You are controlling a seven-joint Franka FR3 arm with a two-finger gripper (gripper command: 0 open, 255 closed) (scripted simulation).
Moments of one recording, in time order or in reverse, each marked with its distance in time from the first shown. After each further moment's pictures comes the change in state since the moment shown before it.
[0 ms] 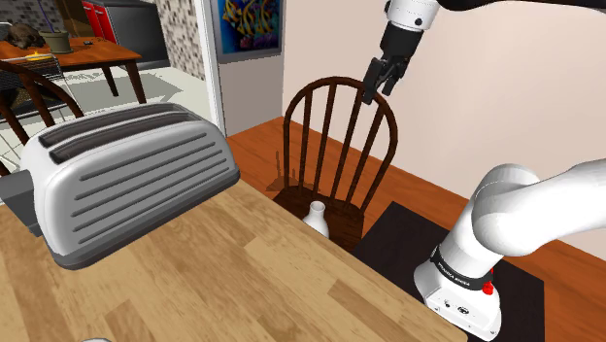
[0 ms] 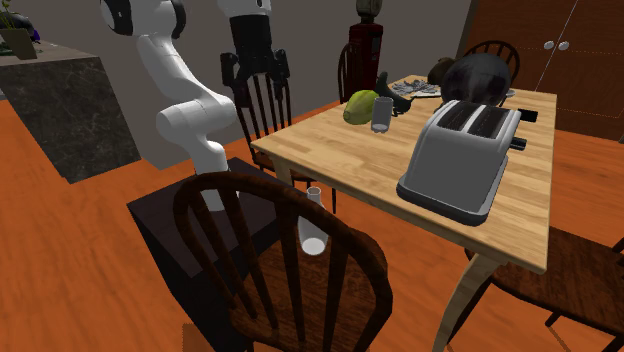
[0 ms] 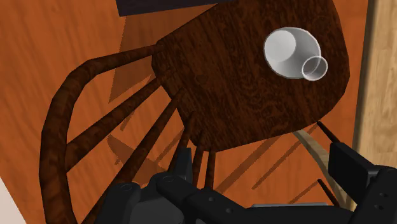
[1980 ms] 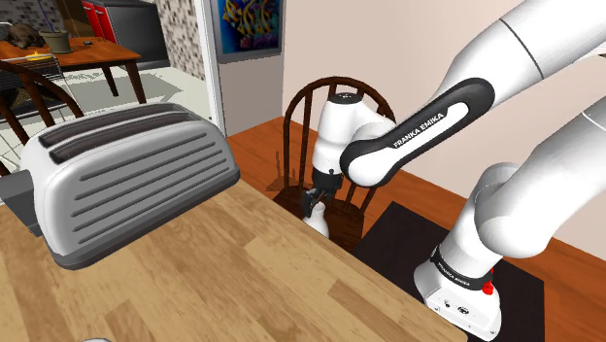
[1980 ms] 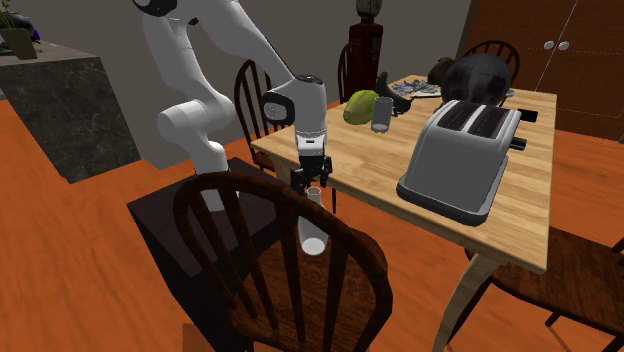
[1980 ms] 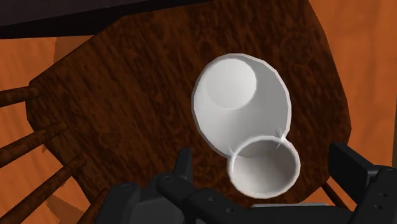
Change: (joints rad) arm 0.094 0.505 0.258 -0.418 0.119 0.832 0.317
